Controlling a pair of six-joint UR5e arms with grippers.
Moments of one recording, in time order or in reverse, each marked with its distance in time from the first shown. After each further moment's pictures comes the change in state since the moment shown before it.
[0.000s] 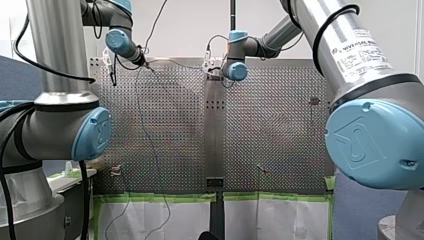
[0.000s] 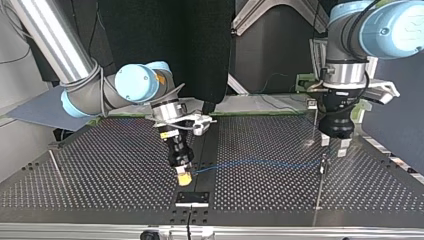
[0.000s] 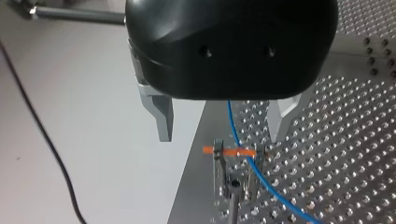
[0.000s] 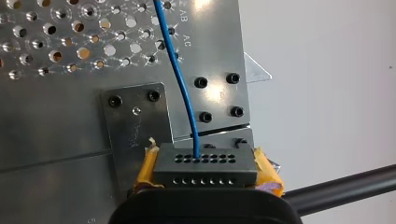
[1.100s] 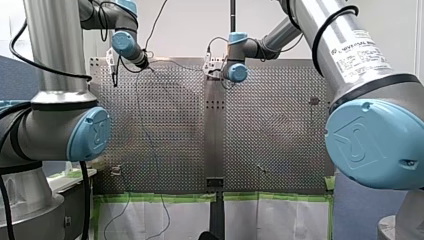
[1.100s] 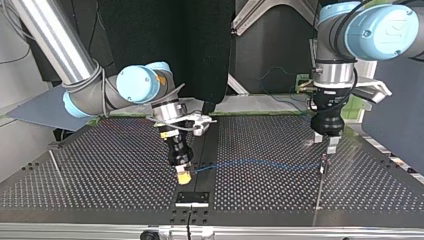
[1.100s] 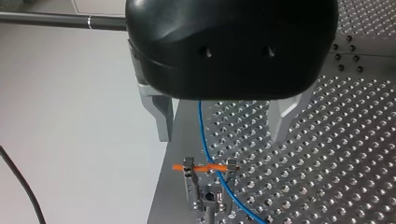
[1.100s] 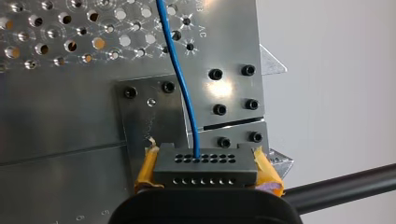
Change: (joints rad) left arm -0.058 -0.026 0.000 -0.002 -0.079 0.087; right arm -0.002 0.009 0.000 0.009 0.011 -0.003
